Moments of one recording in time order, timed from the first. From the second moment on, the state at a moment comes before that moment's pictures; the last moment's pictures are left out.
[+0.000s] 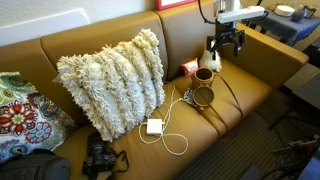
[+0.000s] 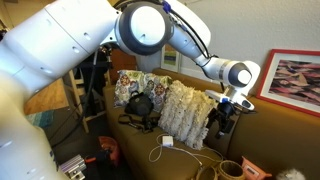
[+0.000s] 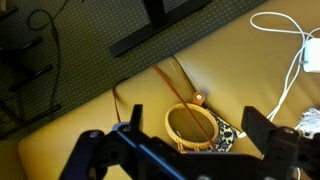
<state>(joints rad) -0.12 0.99 -0.11 -1.17 0.07 1.64 0.29</state>
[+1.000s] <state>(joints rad) -0.13 1.43 -0.09 -0.51 0.11 1.68 0.40</state>
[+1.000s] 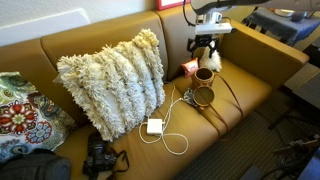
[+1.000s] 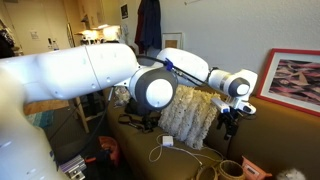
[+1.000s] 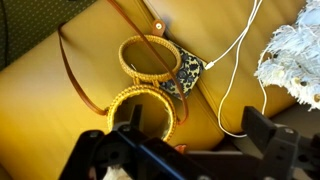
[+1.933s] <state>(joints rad) -0.14 1.48 -0.09 -0.43 0.07 1.67 0.41</state>
